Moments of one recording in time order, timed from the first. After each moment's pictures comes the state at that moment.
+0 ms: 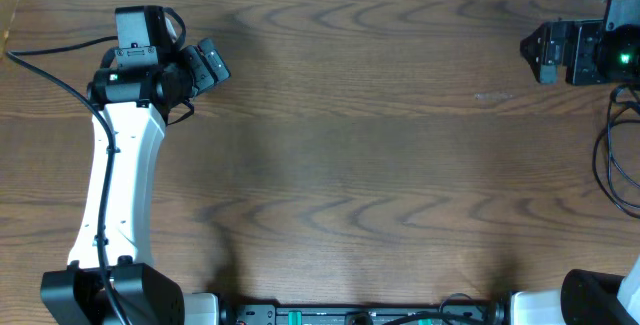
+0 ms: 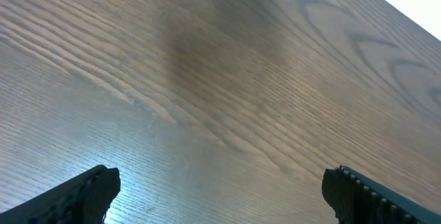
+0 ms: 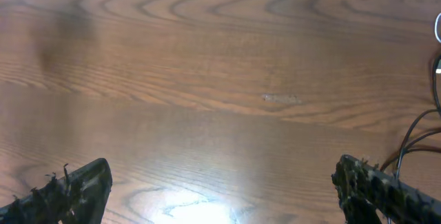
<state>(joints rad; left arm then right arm) 0.08 1.55 1.41 -0.83 0.07 -0.44 -0.12 1.60 2.24 -1.55 -0.30 -0.11</state>
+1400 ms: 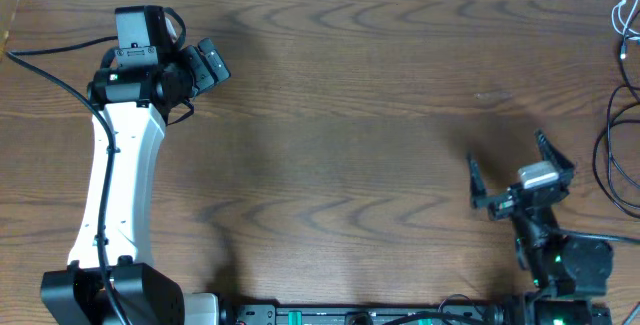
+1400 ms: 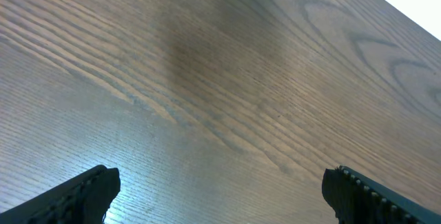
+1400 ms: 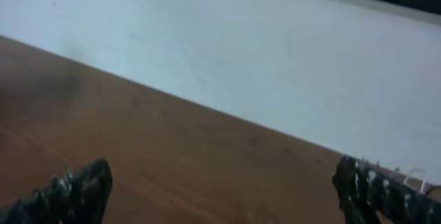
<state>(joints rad) 0.08 1.55 1.41 -0.83 0.07 -0.44 -0.02 0.23 0.21 0.06 -0.29 -0.20</state>
